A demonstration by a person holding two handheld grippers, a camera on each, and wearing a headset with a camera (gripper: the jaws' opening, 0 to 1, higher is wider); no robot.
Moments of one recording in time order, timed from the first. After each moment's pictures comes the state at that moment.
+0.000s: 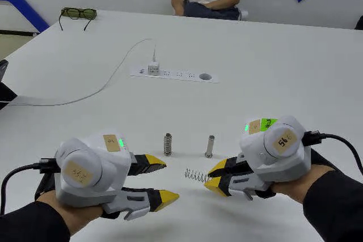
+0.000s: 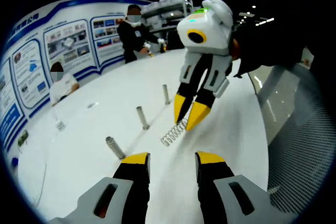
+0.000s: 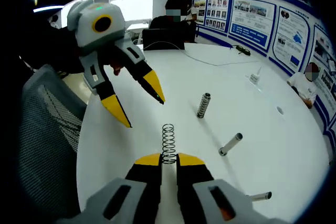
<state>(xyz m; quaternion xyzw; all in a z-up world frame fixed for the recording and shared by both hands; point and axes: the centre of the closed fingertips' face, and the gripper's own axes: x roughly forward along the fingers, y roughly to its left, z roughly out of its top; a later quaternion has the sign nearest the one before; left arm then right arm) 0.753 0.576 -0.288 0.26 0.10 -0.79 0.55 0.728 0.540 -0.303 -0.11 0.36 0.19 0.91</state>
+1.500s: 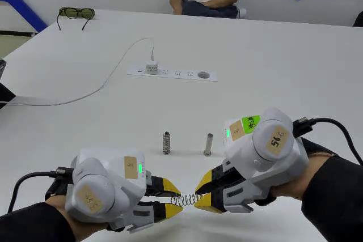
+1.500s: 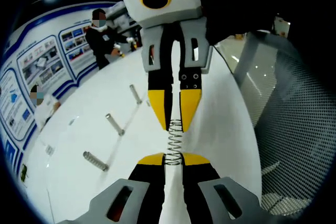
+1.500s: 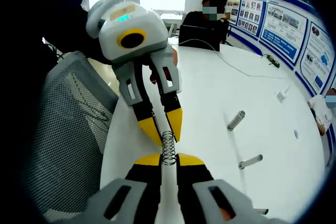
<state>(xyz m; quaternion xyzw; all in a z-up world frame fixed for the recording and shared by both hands) 0.717 0.586 -0.303 0.33 0.05 -0.82 0.46 0.711 0.587 -0.287 -0.16 0.38 0.29 0.86</state>
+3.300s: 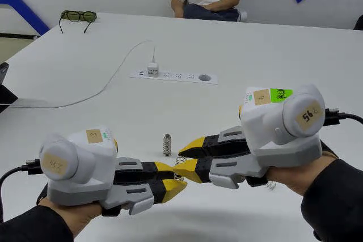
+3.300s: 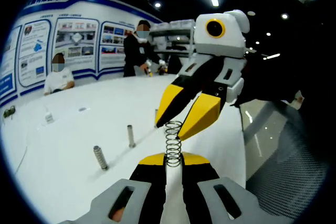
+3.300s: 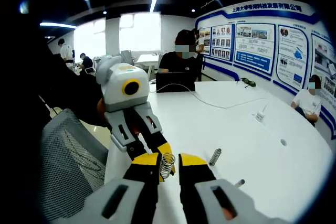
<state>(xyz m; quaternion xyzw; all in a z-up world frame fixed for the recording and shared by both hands) 0.734 0.574 -0.257 0.11 0.13 -0.82 0.55 0.750 0.586 -0.217 -0.07 0.23 0.22 0.95</state>
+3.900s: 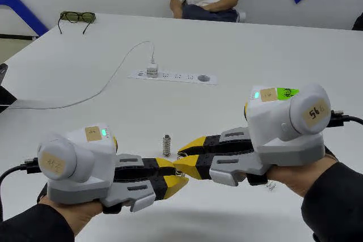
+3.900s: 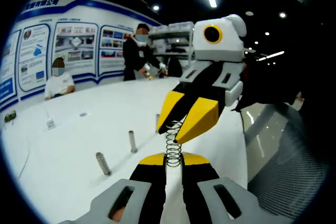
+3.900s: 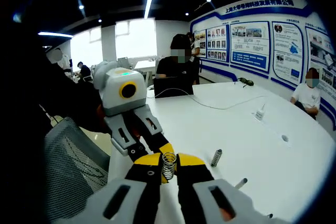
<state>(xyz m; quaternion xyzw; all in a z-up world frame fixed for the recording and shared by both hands) 0.733 0.569 -0.248 0.11 0.12 -0.82 0.55 0.751 0.585 -0.213 -0.04 0.21 0.22 0.95</state>
